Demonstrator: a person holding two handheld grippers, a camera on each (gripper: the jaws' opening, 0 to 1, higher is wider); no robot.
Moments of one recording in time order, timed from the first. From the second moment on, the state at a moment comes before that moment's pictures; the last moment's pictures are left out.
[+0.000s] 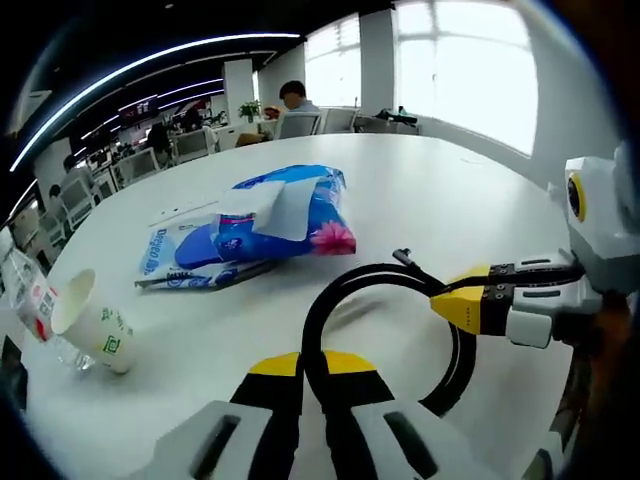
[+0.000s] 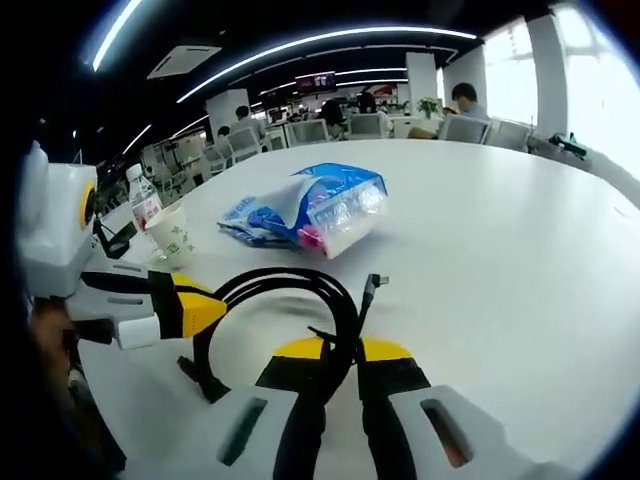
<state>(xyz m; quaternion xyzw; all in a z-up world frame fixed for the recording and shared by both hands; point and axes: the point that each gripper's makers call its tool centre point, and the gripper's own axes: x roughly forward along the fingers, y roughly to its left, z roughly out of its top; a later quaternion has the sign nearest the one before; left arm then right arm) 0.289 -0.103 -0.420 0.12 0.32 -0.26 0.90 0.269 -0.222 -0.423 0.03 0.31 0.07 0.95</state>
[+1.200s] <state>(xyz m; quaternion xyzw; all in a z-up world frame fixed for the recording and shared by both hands) 0.269 -0.109 -0.439 0.13 0.32 -0.27 0.90 0.248 -0.219 -0.445 -0.01 0.32 0.09 0.94</state>
